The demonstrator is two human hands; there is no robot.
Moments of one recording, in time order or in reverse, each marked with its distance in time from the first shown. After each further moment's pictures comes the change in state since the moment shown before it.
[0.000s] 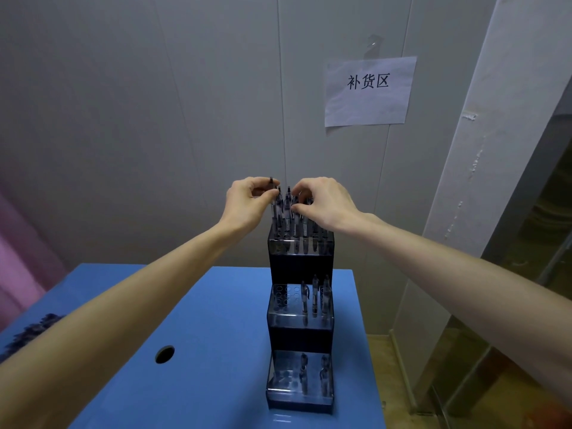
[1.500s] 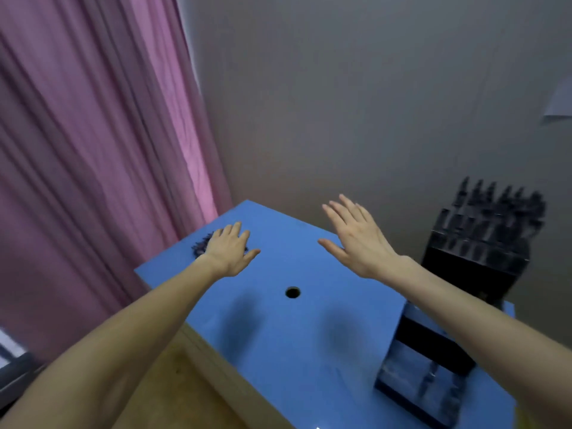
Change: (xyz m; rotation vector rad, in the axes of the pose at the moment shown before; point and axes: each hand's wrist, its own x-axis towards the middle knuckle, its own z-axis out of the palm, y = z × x) left_hand -0.213 -0.152 -0.256 1.339 -0.321 -0.570; right_hand -0.036 -0.154 0.164 -0.164 -0.179 -0.632
